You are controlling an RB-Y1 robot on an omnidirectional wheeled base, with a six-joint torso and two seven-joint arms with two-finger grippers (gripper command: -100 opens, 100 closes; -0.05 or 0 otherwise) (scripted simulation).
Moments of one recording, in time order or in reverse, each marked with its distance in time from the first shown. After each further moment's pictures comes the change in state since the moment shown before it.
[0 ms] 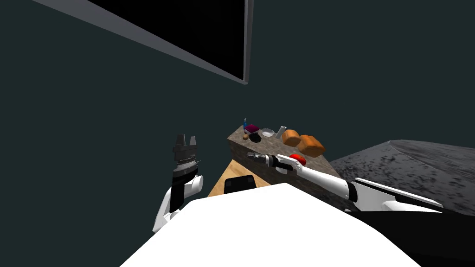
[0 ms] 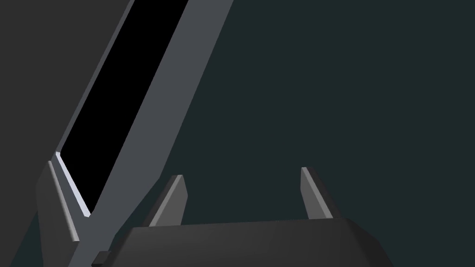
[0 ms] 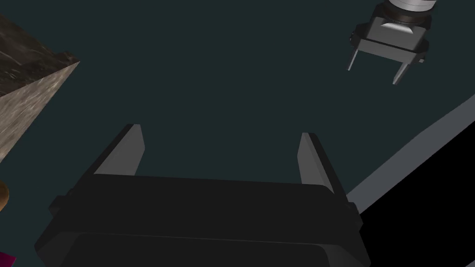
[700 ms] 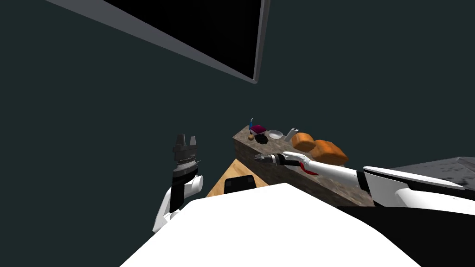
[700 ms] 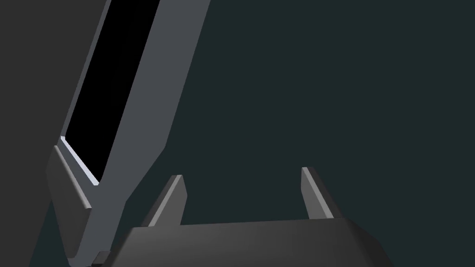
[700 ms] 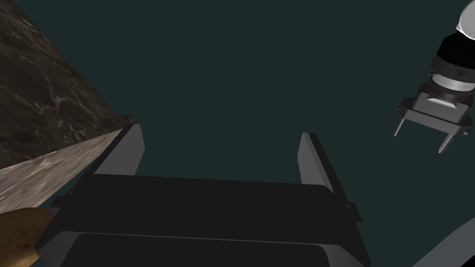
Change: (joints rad) left arm 0.000 0.000 0.000 0.000 0.000 0.000 0.000; right arm -0.128 -0.184 0.160 0.177 0.045 -0.064 -0.034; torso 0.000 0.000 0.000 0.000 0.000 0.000
